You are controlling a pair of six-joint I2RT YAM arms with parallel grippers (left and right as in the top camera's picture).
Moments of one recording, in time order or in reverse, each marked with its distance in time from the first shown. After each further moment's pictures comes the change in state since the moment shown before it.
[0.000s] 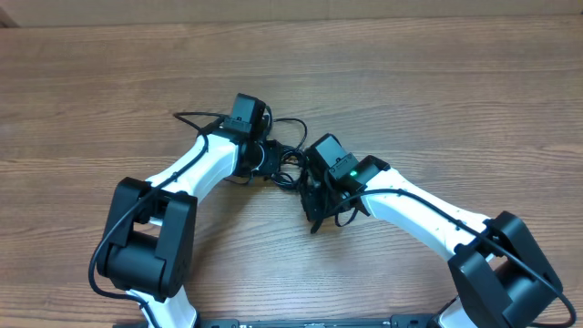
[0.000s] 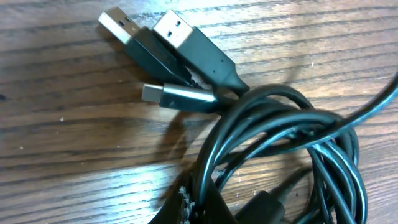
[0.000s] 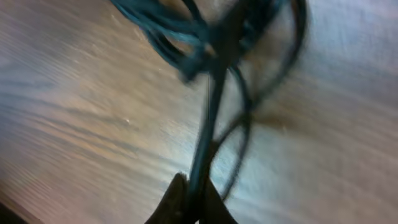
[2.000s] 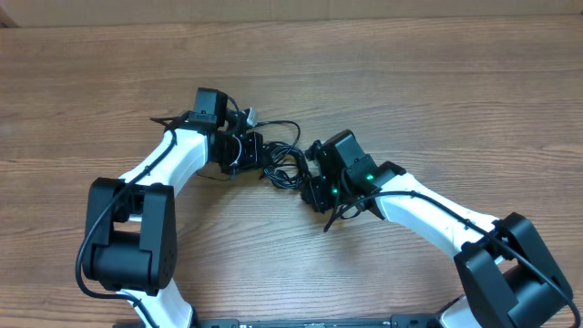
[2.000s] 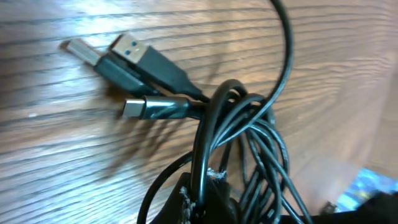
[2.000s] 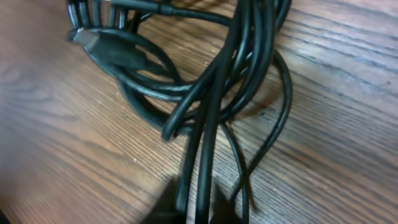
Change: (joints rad) left arm 0.176 0.000 0.000 -0.019 0.414 0.069; right arm -0.078 -0.033 -0.123 0.286 -0.075 -0.063
